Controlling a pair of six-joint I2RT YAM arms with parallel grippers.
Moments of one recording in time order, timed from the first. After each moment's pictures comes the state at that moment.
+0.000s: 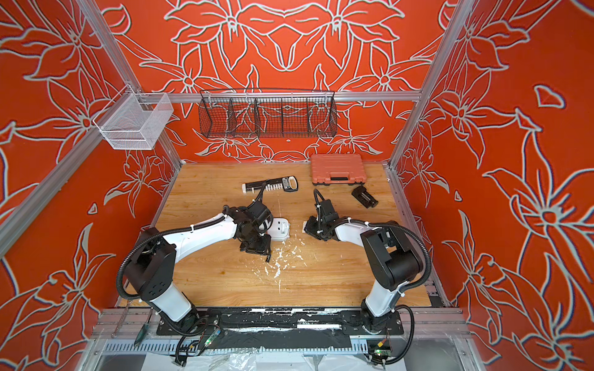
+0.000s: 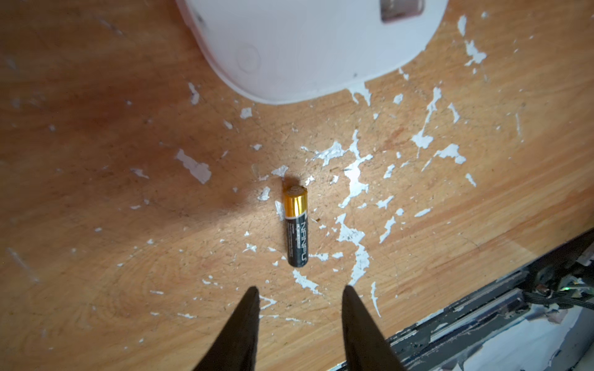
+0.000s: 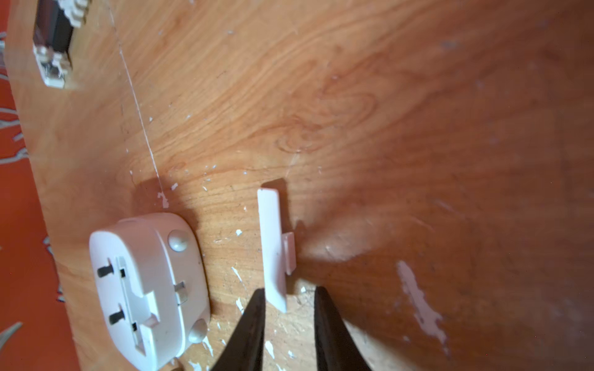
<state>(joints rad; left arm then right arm) -0.63 1.68 1.14 -0.85 0.24 -0.45 0.41 1.70 0.83 -0.10 -0.24 0.84</state>
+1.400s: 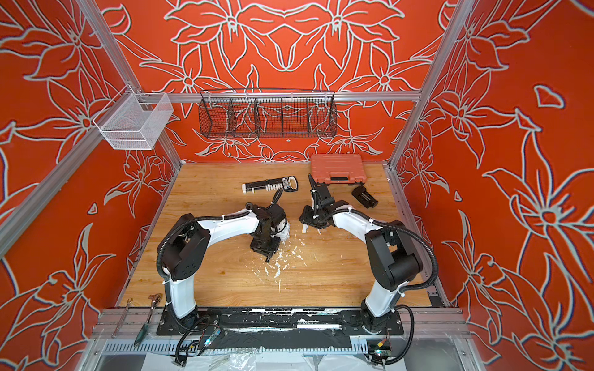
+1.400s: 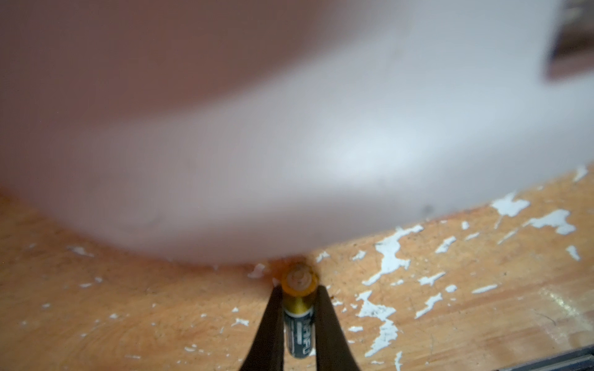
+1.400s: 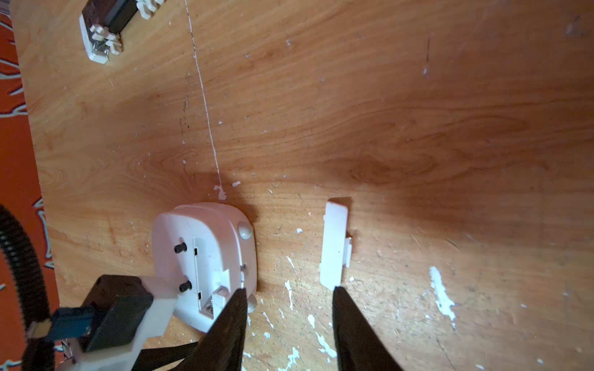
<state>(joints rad) -0.68 1.94 1.32 -0.93 0.16 -0.48 0.43 1.71 1.11 -0.40 -0.24 0.67</state>
